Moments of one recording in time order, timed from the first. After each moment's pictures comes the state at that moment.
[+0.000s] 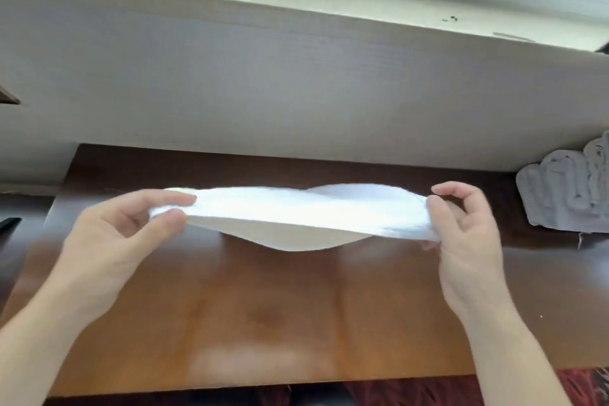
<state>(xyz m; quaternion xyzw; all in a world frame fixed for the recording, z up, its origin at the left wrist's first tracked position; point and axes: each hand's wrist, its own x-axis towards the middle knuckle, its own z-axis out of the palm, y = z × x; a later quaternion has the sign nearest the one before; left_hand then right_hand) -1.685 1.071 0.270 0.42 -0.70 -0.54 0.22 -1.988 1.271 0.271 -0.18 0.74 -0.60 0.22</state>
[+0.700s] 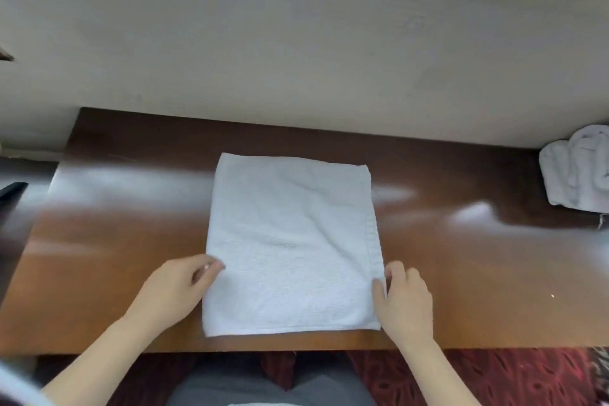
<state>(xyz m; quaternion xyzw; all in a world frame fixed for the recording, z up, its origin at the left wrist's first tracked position) -1.652 1.113 0.107 0.45 -0.80 -0.38 -0.08 -1.943 1.351 0.085 -0.31 0.93 -0.04 0.17</state>
